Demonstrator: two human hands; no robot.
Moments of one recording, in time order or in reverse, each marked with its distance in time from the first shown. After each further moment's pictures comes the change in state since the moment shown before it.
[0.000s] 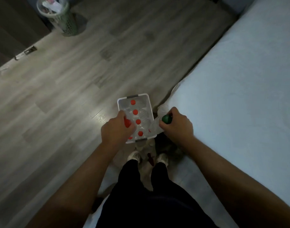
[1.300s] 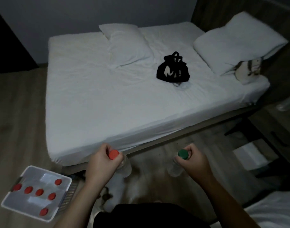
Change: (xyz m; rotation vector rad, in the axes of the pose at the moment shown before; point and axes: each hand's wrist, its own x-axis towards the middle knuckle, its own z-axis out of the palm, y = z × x) left_hand -0.298 0.195 0.106 -0.155 -0.310 0.870; right_hand -0.484 0.262 0.008 0.626 0.889 0.869
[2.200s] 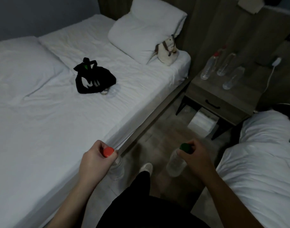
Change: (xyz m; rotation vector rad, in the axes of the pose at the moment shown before) left_hand 0.059 0.232 0.198 0.006 -0.366 0.291; right_hand 0.081 0.156 -0.181 0.289 0.327 0.323
